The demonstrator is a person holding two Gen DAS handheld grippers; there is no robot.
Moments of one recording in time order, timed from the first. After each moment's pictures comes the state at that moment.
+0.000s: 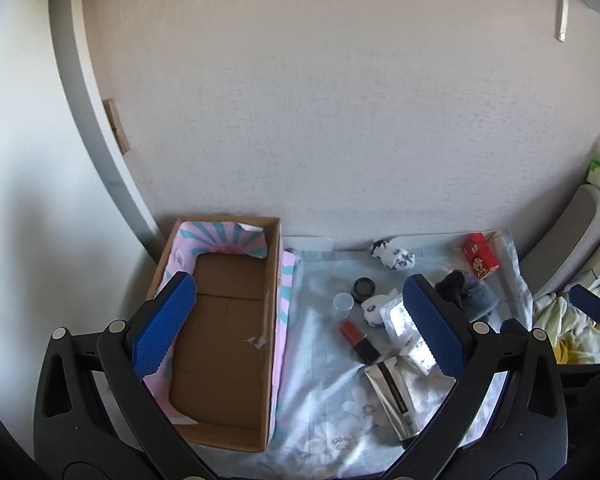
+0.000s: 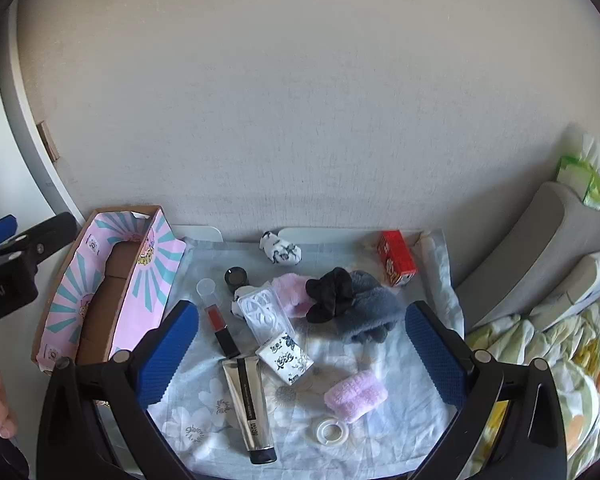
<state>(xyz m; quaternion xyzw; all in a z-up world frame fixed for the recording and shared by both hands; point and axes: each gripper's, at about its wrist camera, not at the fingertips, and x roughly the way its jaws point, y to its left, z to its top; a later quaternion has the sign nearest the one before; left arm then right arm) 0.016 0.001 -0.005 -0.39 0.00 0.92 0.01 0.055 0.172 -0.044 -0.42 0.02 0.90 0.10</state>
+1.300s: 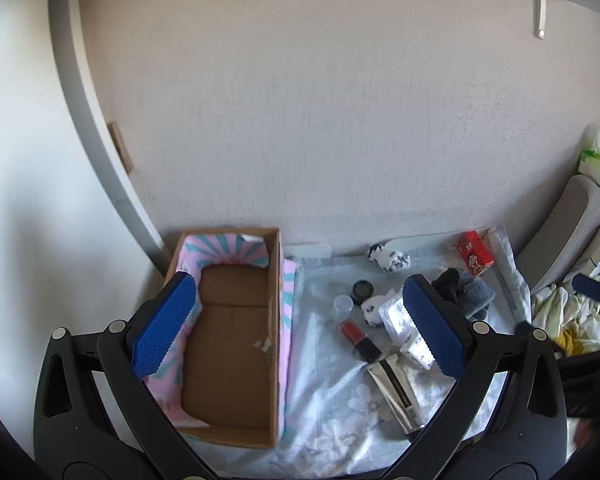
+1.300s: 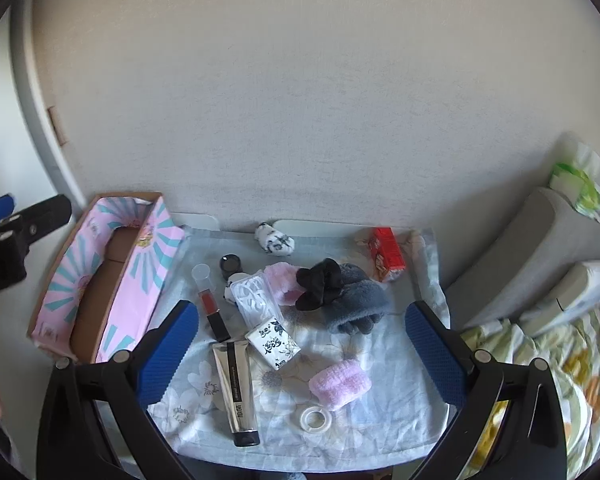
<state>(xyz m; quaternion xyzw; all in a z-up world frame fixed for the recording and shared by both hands) 0.031 0.004 0.014 -0.36 0.03 0.93 0.03 0.070 0.182 -0.035 -0.42 0.00 0.90 0.08</state>
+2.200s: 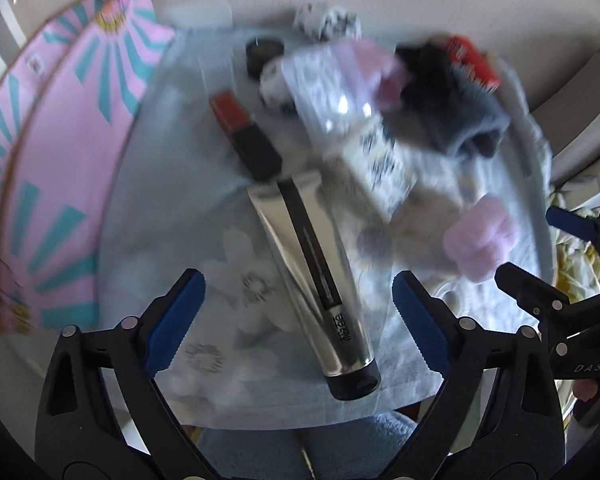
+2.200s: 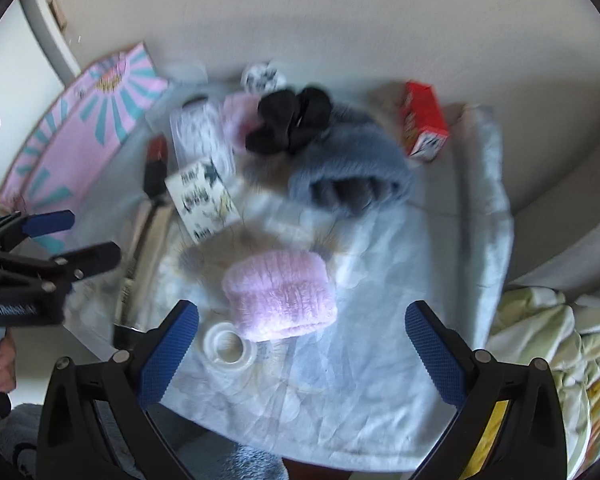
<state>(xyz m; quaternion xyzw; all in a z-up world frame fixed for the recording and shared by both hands) 0.050 0.115 -0.226 -0.60 -0.03 0.80 0.06 0.083 0.273 -0.205 -0.56 -0.01 0.83 -0.04</state>
